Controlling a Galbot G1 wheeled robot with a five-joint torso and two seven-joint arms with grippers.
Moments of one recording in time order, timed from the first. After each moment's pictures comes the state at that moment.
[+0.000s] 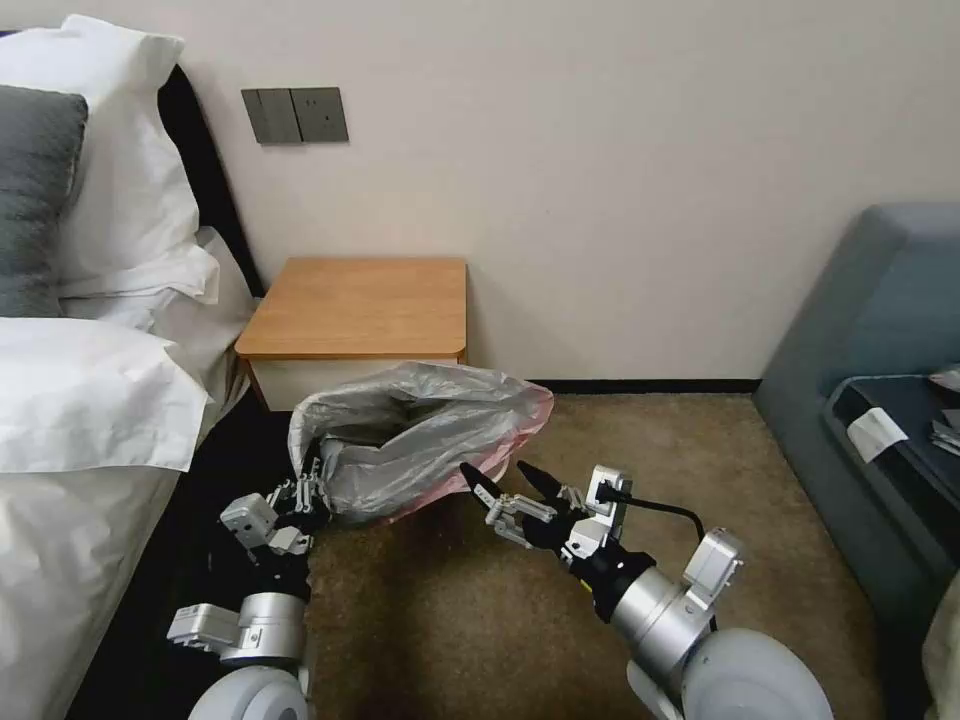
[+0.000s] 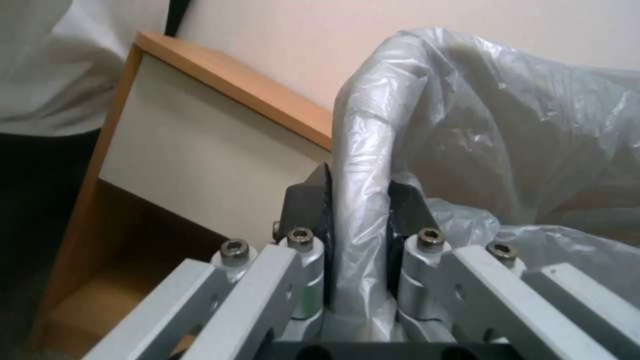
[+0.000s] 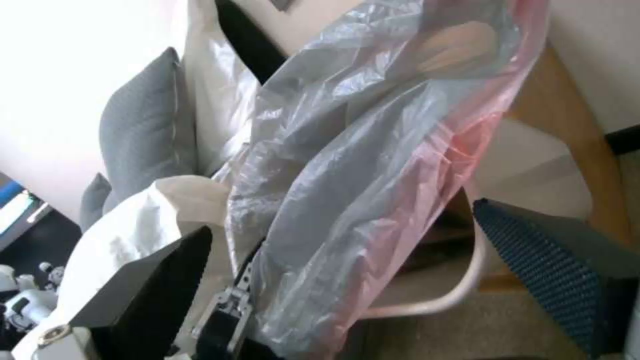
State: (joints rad) left arm 1.65 -1.44 -0.53 -2.17 -0.61 -0.18 -0.02; right arm -1.42 1.07 0.16 2.43 0.99 -0.29 0.16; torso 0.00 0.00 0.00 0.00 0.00
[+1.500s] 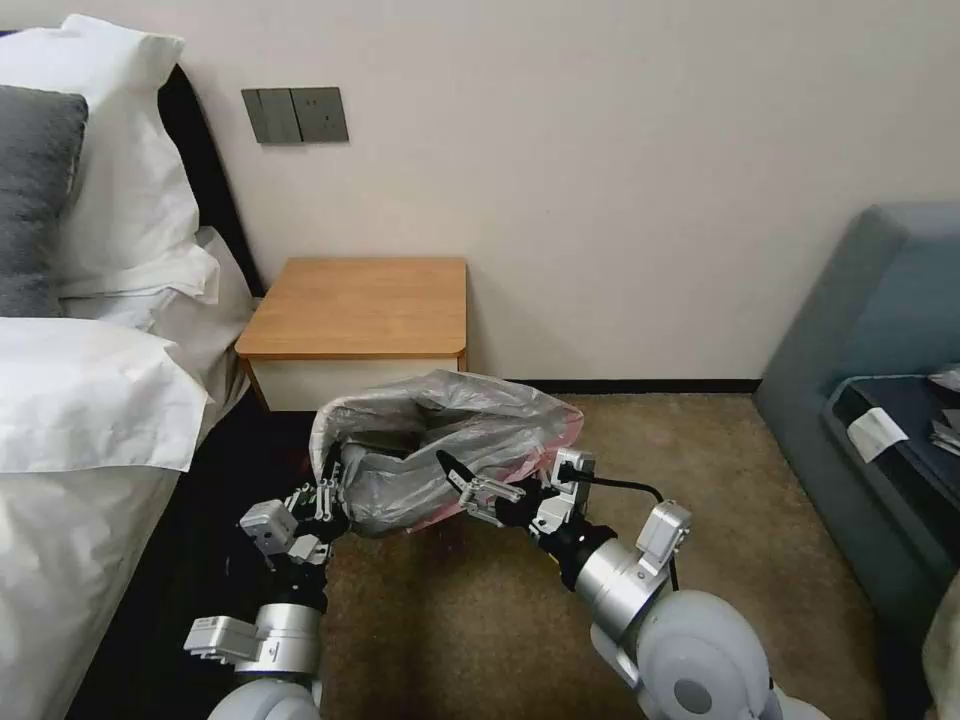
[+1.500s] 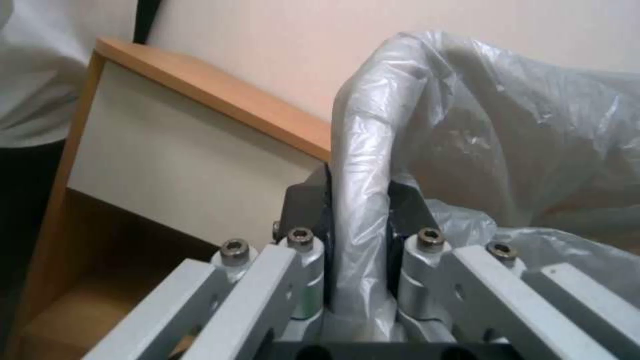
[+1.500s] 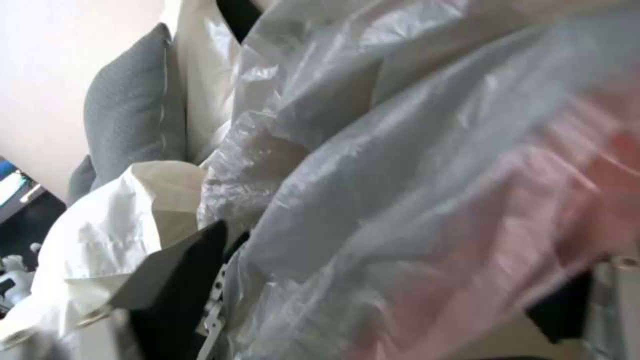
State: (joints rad) left arm 1.67 -1.45 -0.50 -2.19 -0.54 -0.20 0.01; right arm -1.29 1.10 0.06 2.33 0.94 -0.29 0.17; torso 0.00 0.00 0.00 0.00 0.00
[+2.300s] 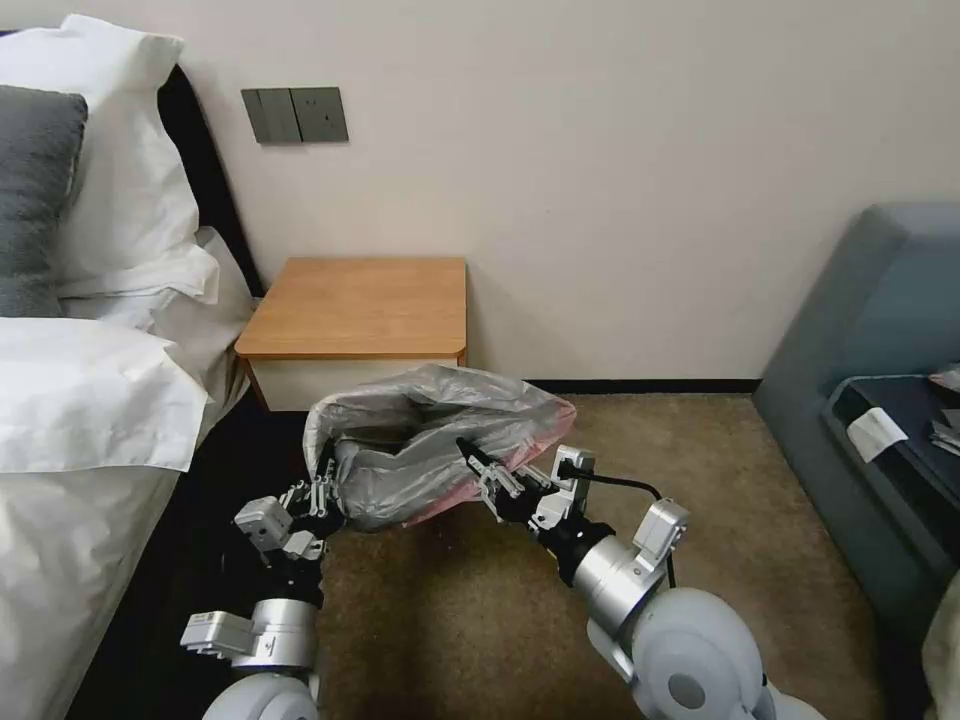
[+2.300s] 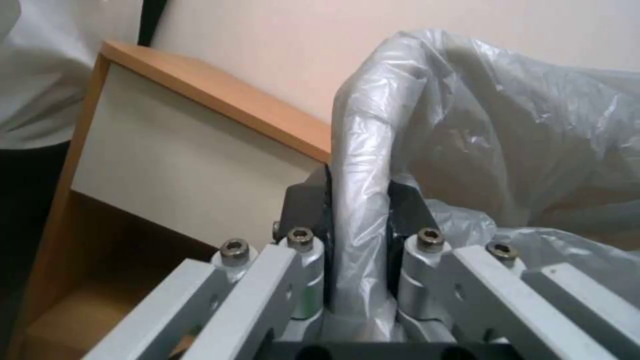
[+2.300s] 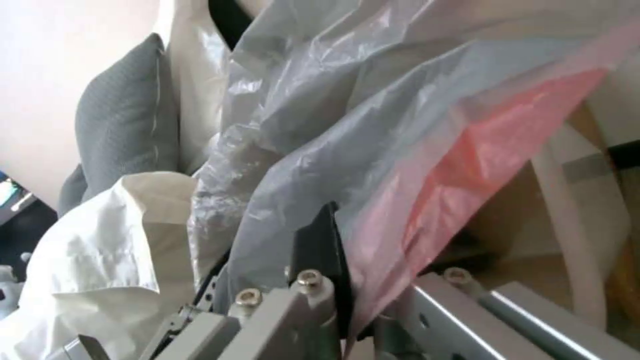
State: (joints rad) left arm 1.66 -1.45 -0.51 -2.19 -0.55 -0.20 0.00; right arm -1.28 1.11 0.06 2.32 0.94 -0.29 0.19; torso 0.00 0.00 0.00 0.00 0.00
